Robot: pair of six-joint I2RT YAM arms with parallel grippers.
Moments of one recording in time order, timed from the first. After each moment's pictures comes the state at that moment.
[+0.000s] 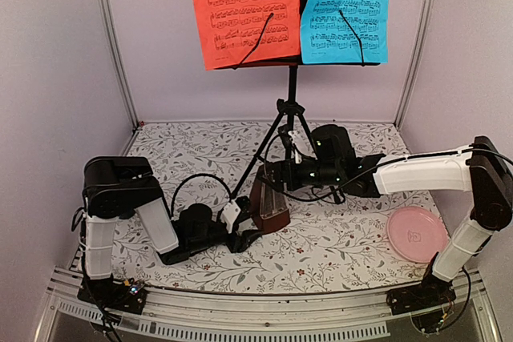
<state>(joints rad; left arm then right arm) -0.97 2.11 0.51 1.31 0.04 -0.01 0.87 1.65 1.02 0.19 -0.22 0.44</state>
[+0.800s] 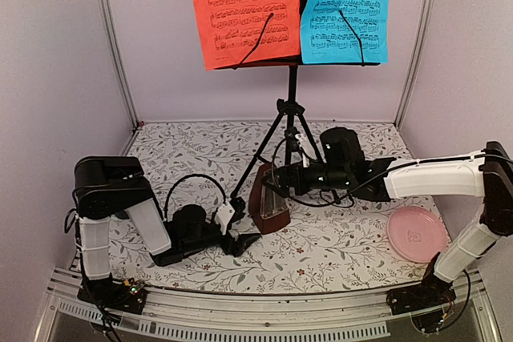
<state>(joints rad) -0.97 2.05 0.45 1.30 0.03 -0.02 0.86 1.58 0.97 0.18 -0.22 0.41</state>
